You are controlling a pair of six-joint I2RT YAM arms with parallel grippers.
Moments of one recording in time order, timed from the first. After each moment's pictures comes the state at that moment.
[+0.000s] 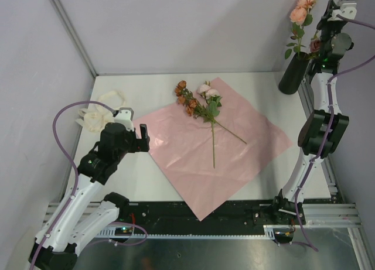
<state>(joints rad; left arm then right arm) -0.40 0.72 0.79 -0.62 -0.21 -0.22 -0.26 2.10 2.04 0.76 -0.14 -0.09</state>
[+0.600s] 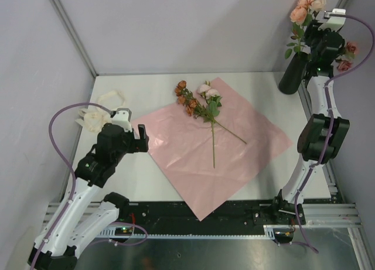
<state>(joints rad) -0.40 0.69 0.79 -0.62 -0.21 -0.22 -0.23 2.02 1.90 0.38 -0.02 -0.03</state>
